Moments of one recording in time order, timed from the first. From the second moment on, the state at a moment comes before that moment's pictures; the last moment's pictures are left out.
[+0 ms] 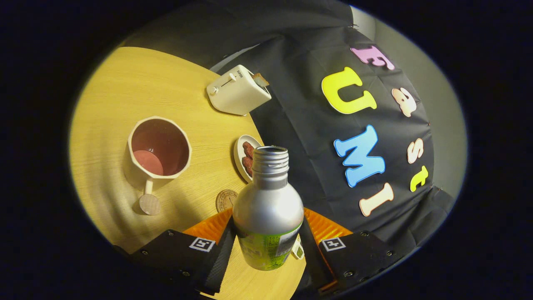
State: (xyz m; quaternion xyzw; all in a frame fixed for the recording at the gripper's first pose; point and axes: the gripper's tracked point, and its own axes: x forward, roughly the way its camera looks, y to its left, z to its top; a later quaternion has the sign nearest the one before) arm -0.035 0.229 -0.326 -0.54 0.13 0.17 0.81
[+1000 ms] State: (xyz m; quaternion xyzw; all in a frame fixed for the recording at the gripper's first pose) arm -0.030 0.252 -0.339 -0.68 0.08 0.22 0.70
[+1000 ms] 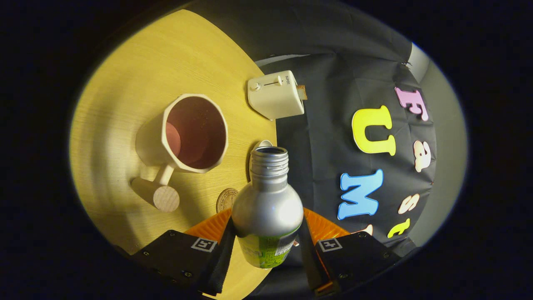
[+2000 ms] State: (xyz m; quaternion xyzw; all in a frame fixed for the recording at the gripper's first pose) arm -0.012 0.259 -0.326 -0.77 0.02 0.23 0.60
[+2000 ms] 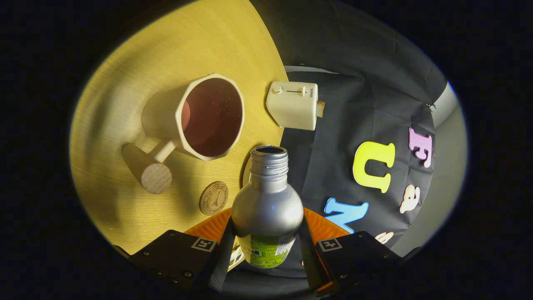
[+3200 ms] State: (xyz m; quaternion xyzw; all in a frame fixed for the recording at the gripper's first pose) arm 0.002 0.261 -0.304 -0.81 -0.02 0.23 0.54
